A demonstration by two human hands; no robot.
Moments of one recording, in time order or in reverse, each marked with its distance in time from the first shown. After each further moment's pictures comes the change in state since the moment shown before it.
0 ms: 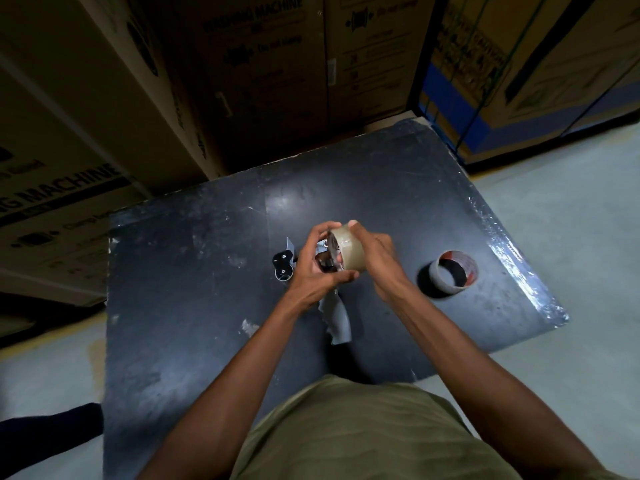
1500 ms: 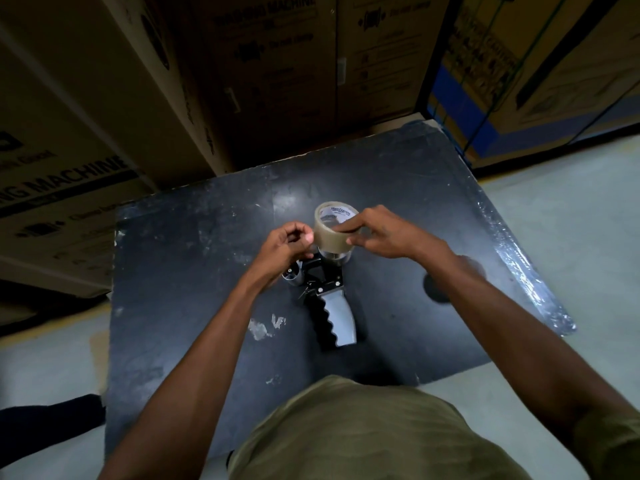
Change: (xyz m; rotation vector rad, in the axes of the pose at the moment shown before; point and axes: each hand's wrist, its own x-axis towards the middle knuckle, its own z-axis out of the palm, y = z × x) left_hand 0.022 0.018 -0.074 0.020 -0.003 -0.193; right_hand 0.049 -0.057 -0.021 -1.110 -0.615 -0.516
